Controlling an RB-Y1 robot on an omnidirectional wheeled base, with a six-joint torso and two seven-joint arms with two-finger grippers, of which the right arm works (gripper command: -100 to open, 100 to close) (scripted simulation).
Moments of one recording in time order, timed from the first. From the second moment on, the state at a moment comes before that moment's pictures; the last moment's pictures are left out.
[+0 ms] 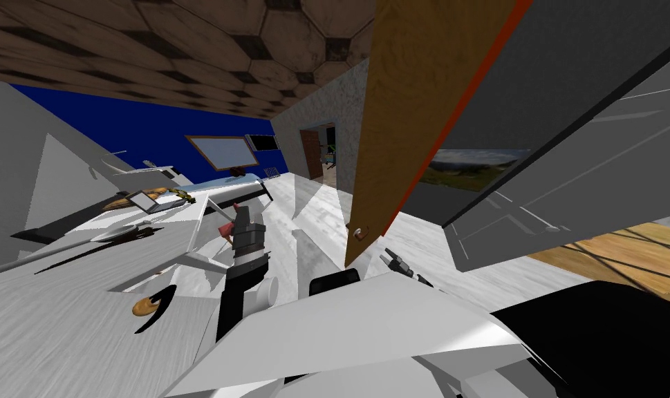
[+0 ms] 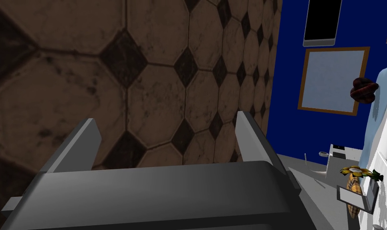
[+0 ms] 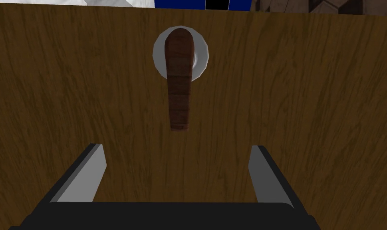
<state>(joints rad) 0.23 -0.50 0.08 -0.49 0.28 -1.52 -0.50</state>
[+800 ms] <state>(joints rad) 0.18 -0.50 0.07 -0.48 0.26 -1.46 -0.52</state>
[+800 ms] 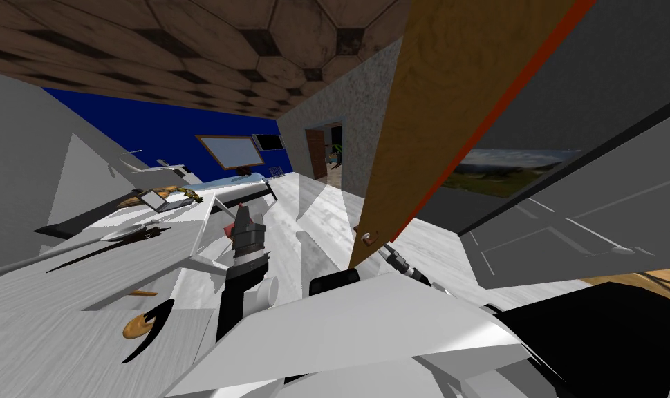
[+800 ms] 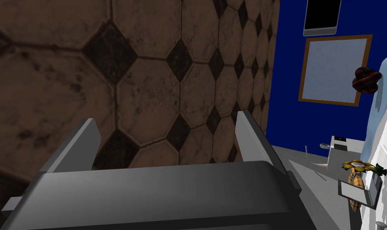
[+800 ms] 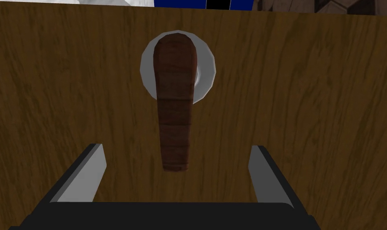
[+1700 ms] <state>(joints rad) 0.18 -0.49 0.05 -0.47 0.23 -1.45 -0.52</state>
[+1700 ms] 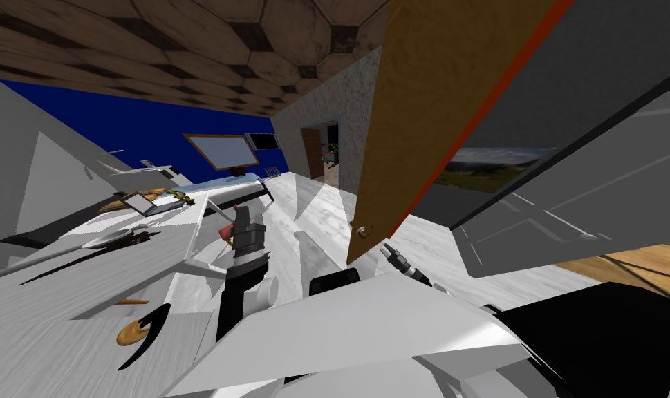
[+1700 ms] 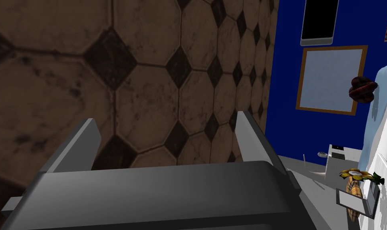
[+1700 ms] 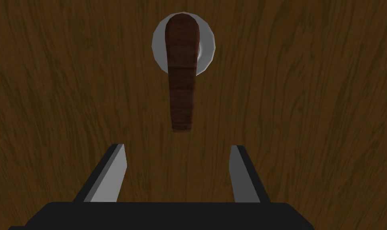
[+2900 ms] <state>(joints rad) 0.12 -0.48 0.03 -0.44 0.20 -1.38 -0.52</state>
